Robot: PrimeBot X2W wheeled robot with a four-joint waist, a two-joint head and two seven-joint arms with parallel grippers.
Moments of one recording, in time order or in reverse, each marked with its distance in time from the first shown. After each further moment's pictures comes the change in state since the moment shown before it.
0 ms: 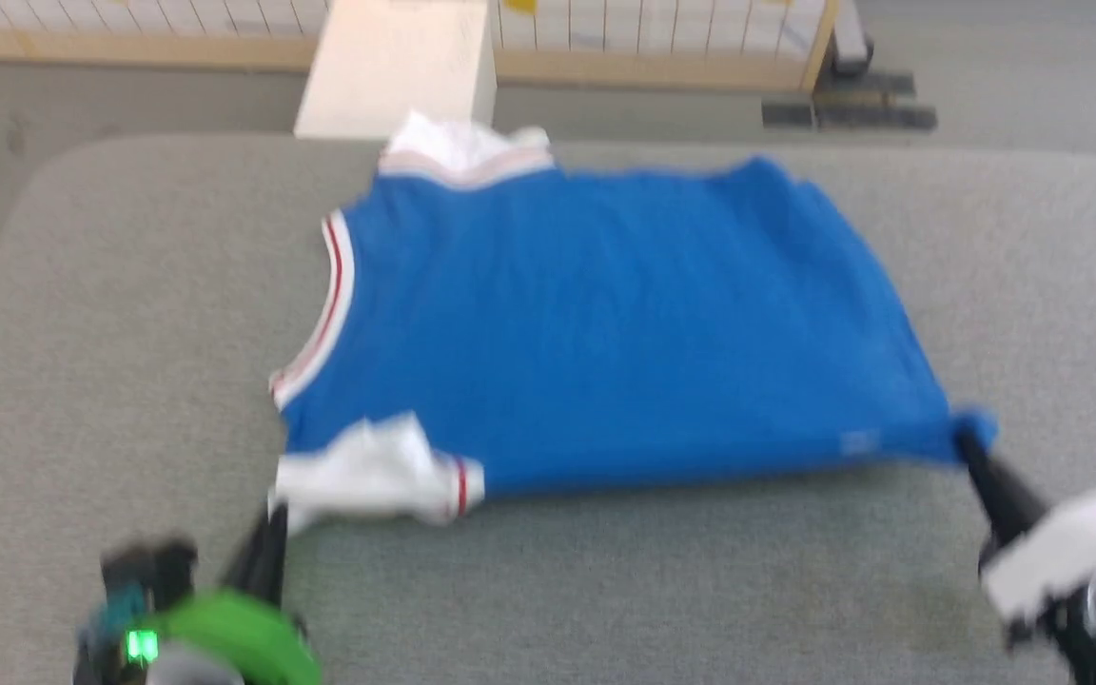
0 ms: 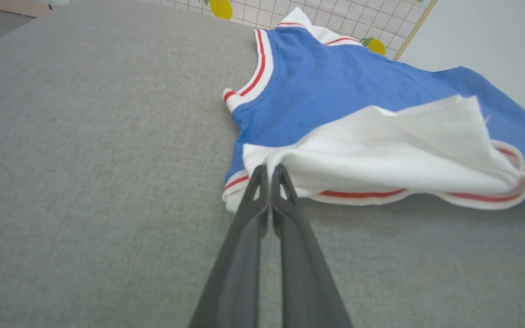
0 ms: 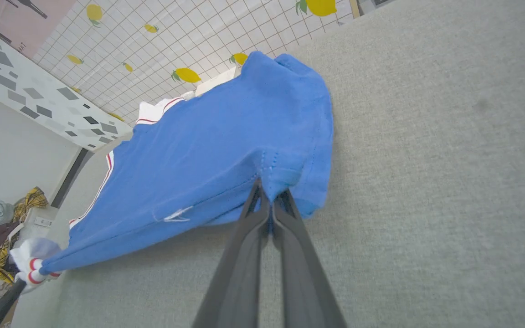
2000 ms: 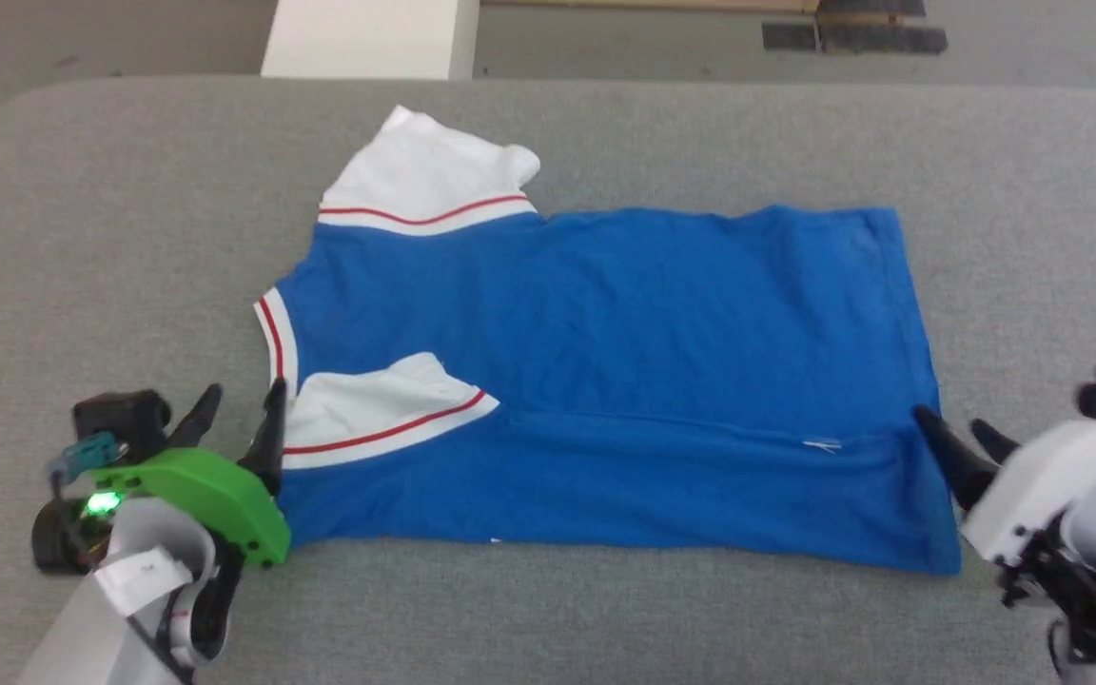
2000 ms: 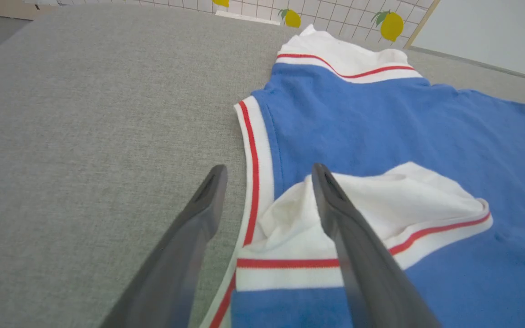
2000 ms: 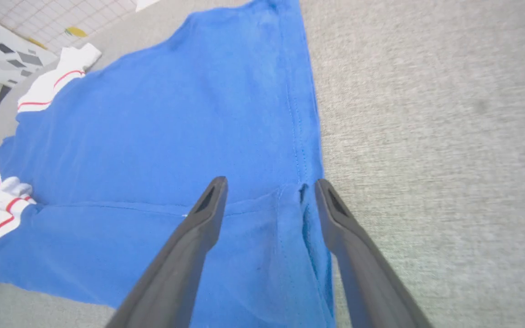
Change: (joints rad) left arm -0.231 0.056 -0.025 0.059 -0.008 0.009 0.149; right arm -0.118 0.067 -0.048 0.019 -0.214 0.000 0.243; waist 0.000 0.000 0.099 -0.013
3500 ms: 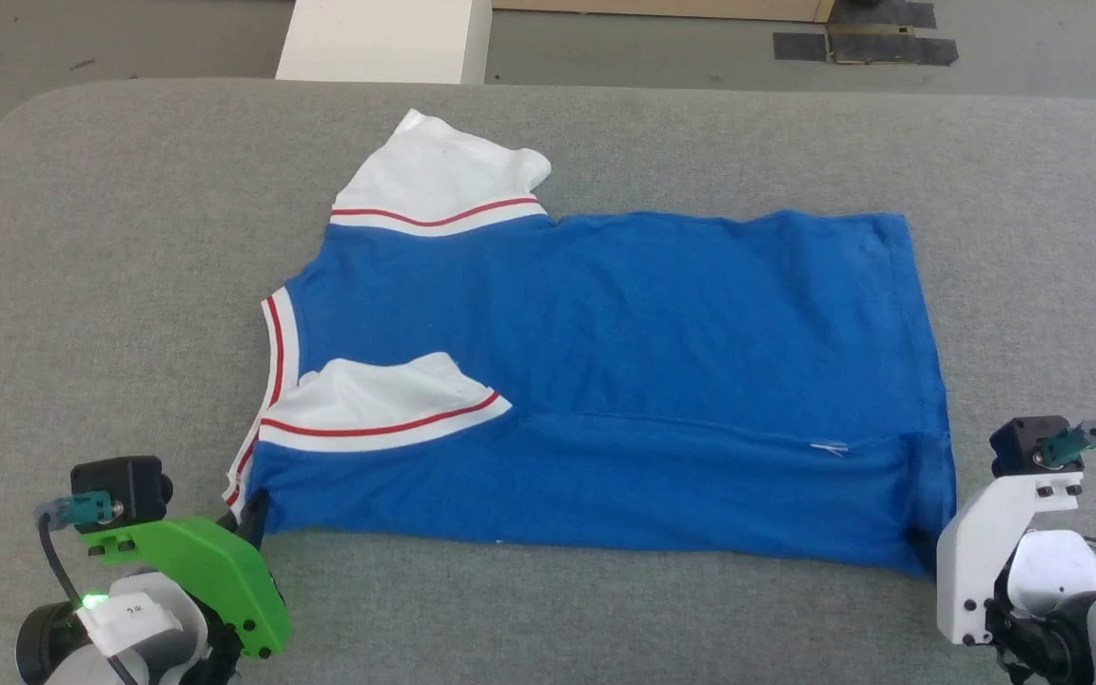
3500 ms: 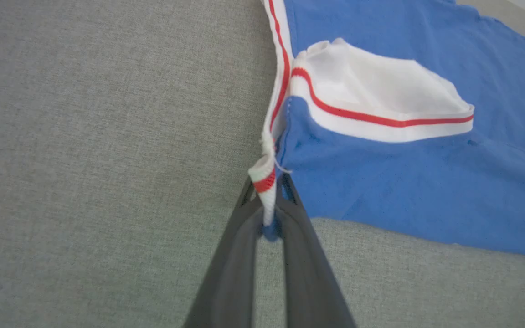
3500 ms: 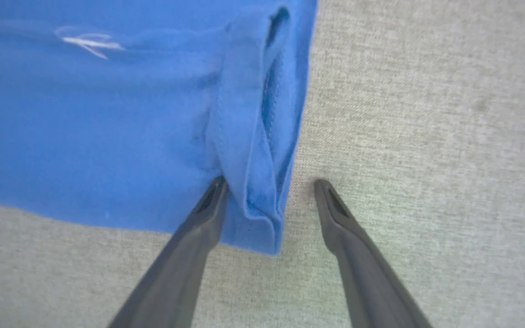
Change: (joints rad) left arm 0.257 0.098 0.018 -0.428 -0.101 0.250 0.357; right arm 0.084 -0.070 0.130 0.017 -0.273 0.000 0.216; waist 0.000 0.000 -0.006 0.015
